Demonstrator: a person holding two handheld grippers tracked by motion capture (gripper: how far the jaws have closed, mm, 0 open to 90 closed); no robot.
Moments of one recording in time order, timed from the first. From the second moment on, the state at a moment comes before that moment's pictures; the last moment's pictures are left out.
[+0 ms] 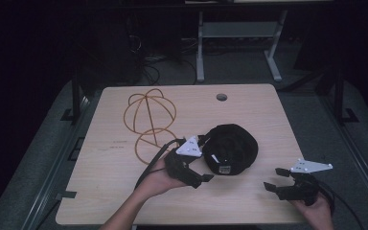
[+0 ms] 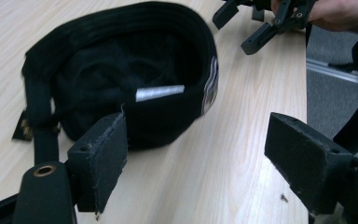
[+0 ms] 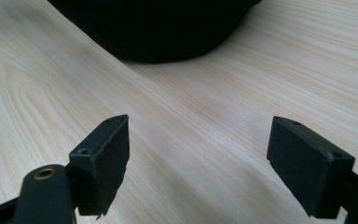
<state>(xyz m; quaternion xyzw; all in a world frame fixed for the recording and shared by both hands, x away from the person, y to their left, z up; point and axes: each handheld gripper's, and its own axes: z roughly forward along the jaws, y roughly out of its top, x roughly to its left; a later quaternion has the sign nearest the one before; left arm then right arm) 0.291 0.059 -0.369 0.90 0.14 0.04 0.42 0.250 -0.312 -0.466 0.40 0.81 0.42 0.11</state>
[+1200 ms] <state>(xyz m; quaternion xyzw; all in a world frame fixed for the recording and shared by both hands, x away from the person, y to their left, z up) 0.317 -0.002 -0.401 0.96 0.07 0.00 0.28 0.250 -0.311 -0.467 0.40 0.81 0.42 0.11</state>
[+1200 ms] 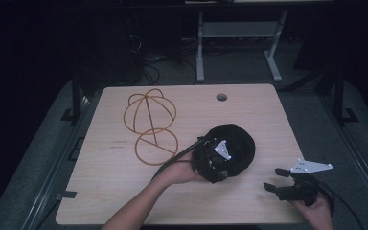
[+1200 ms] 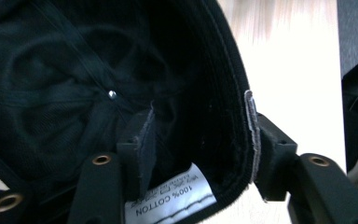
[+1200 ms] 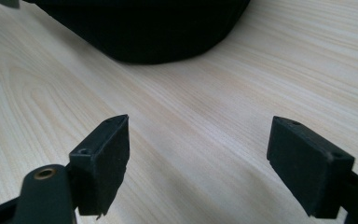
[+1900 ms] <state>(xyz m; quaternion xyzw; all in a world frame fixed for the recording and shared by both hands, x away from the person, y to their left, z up) 0.330 0.011 -0.375 0.93 0.09 -0.02 0.36 0.250 -0.309 -0.462 0.41 0.79 0.45 0.10</state>
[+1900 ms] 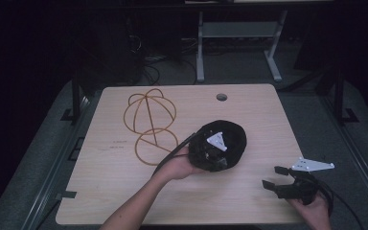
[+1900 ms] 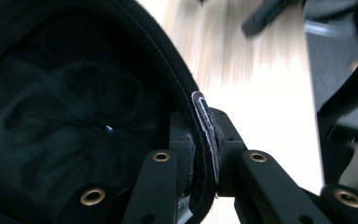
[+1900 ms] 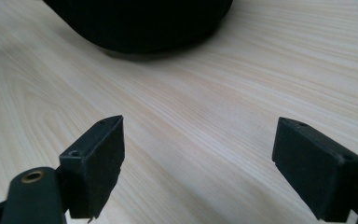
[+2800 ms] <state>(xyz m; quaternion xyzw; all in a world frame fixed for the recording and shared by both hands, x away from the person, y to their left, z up) 0.336 0.014 -0.298 0.87 0.08 -0.04 0.48 0.269 -0.276 -0.415 0.35 0.75 0.55 0.10</state>
